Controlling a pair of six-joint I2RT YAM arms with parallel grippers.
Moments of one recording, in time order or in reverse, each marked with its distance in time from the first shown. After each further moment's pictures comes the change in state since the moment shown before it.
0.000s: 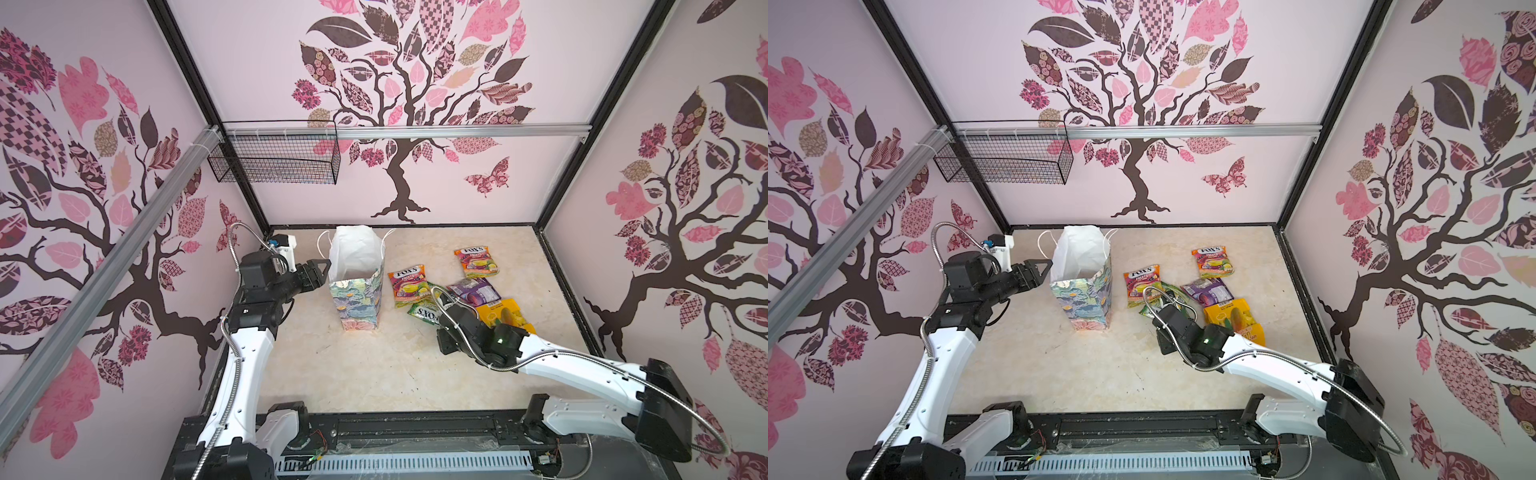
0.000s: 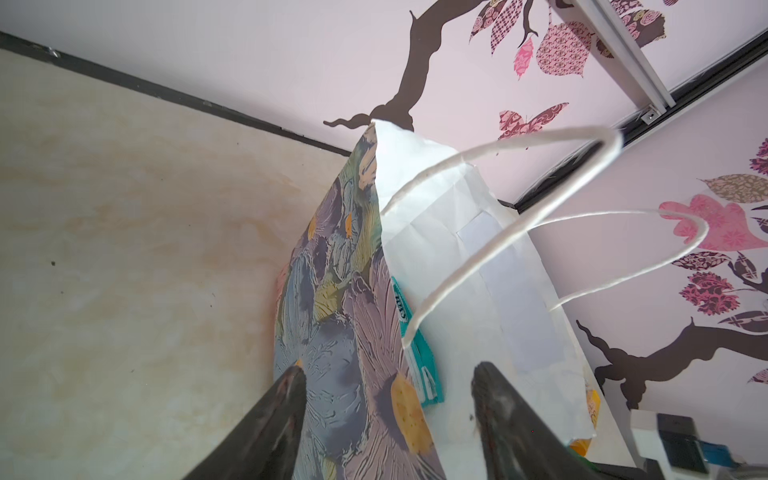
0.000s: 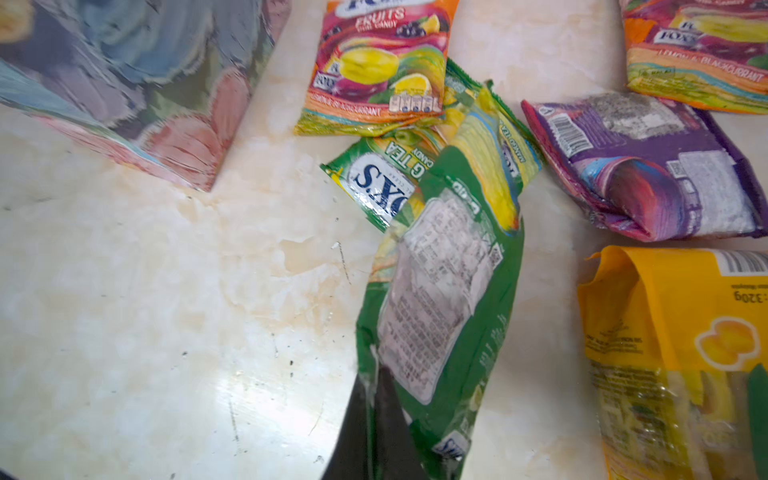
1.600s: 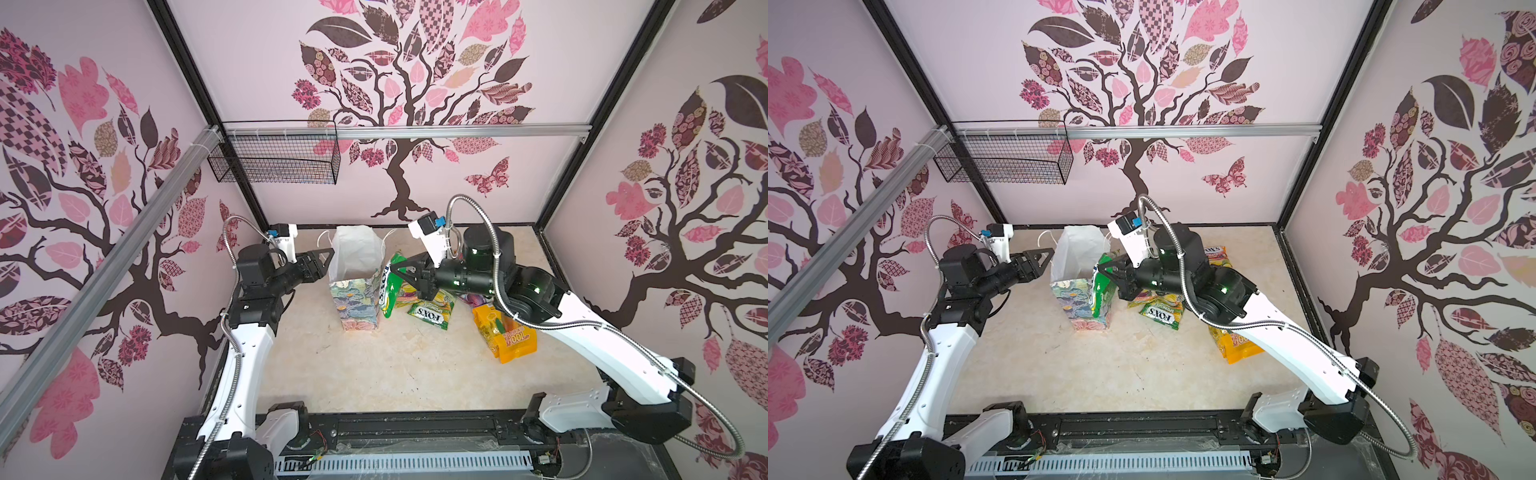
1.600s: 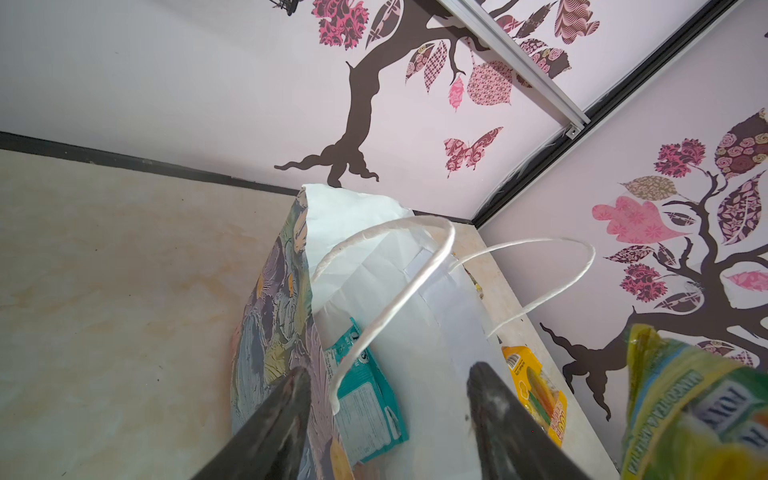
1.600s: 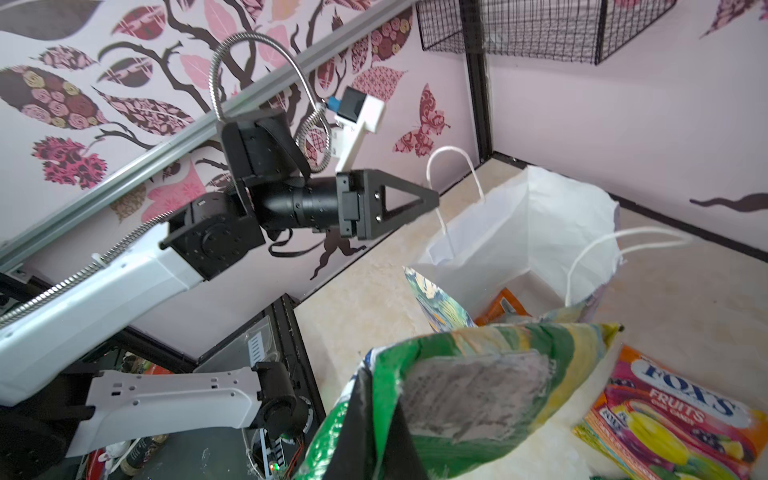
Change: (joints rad) left arm -0.011 0.011 -0.002 0.148 0.114 -0.039; right arm -0.020 0.233 0.893 -0.033 -0.584 -0.219
